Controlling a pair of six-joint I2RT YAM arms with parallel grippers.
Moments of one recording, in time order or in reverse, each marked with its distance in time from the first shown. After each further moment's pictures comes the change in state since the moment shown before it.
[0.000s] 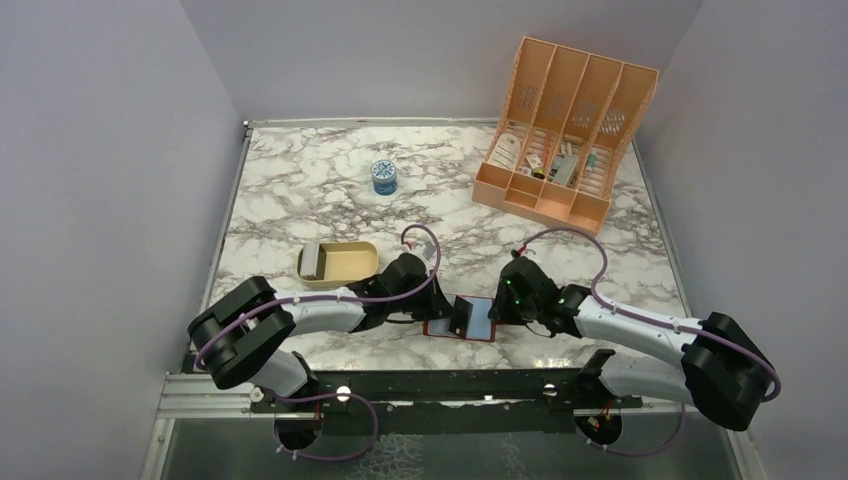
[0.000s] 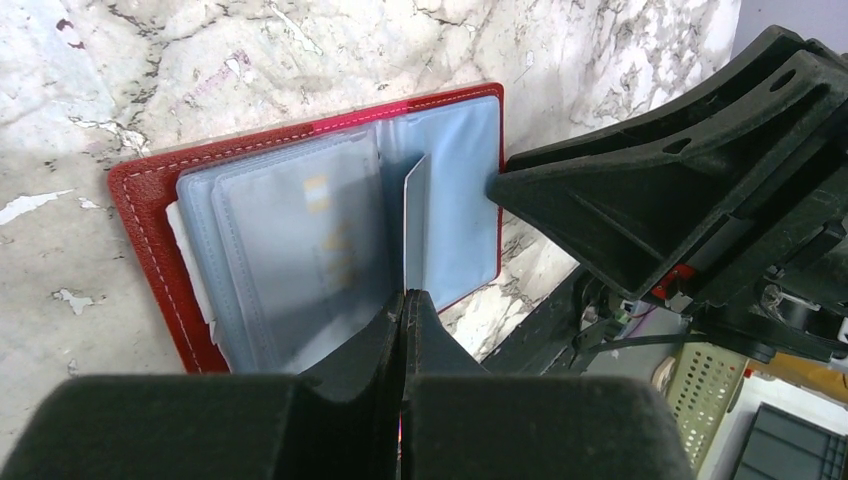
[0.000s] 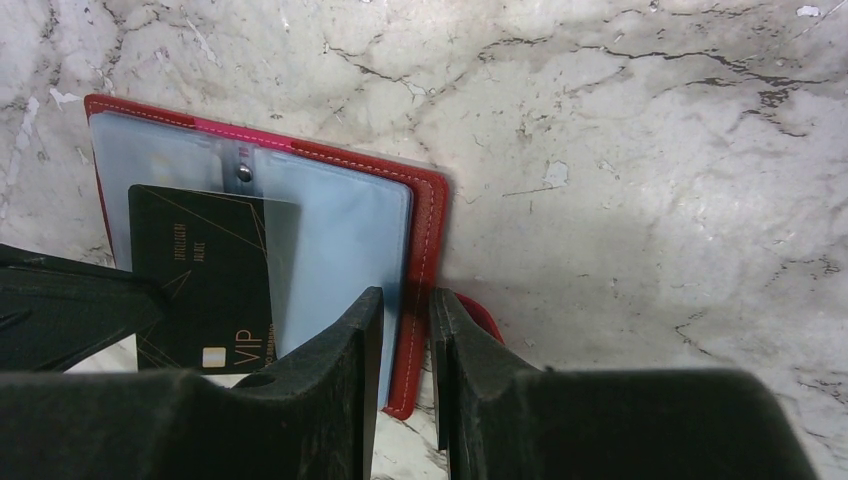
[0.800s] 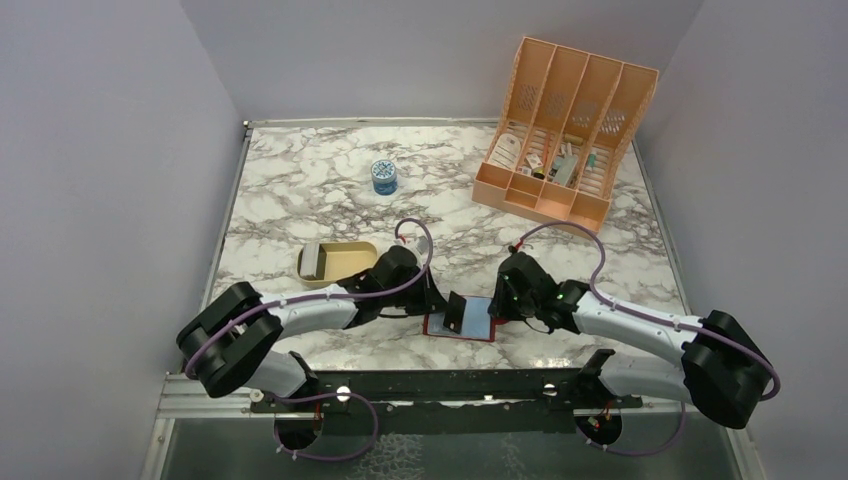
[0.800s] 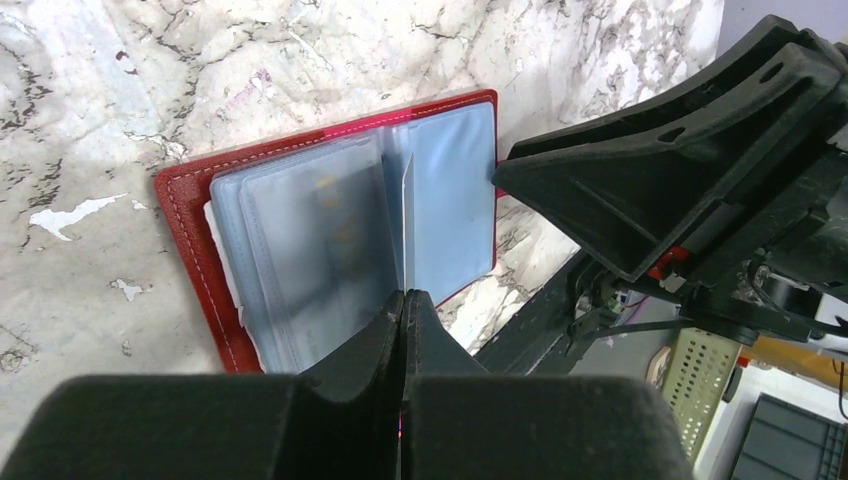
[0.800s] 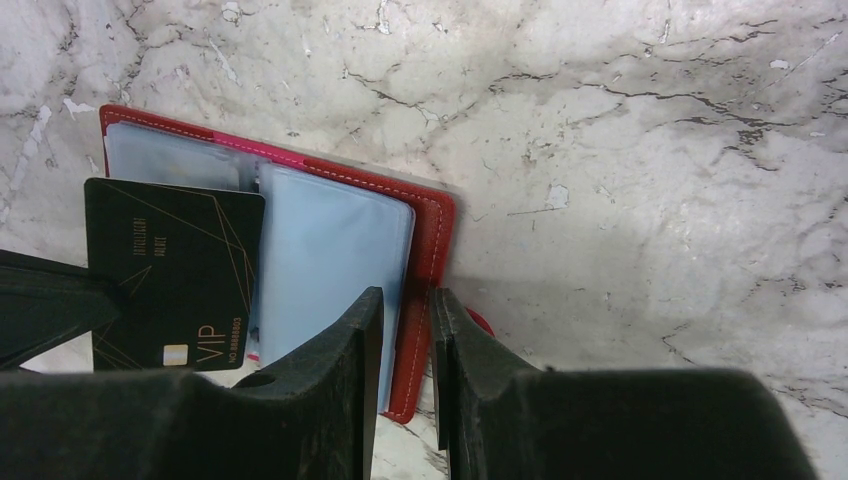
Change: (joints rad) left arm 0.061 -0.062 0.005 -0.055 0.063 0.052; right arm 0.000 0.012 0.043 -0.027 0.021 -0.050
